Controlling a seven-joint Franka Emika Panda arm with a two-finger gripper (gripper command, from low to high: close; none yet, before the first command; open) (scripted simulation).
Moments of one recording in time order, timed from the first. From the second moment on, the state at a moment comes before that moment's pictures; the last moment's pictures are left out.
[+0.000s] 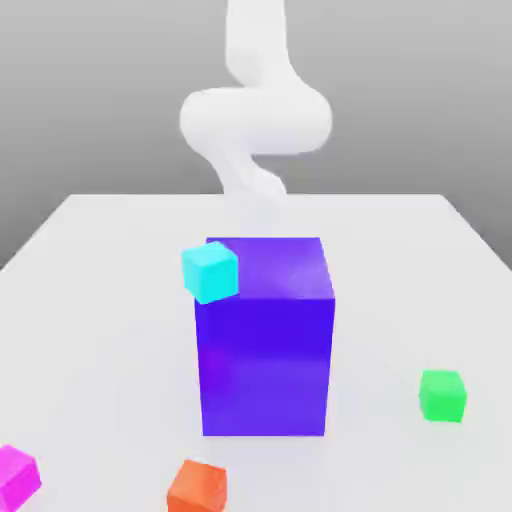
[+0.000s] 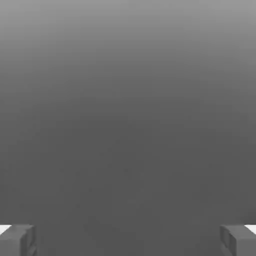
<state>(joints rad) 0.00 -0.71 -0.04 -2.29 0.02 2.32 0.78</state>
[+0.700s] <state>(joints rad) -0.09 0.06 -0.29 -2.24 0.24 2.50 0.55</state>
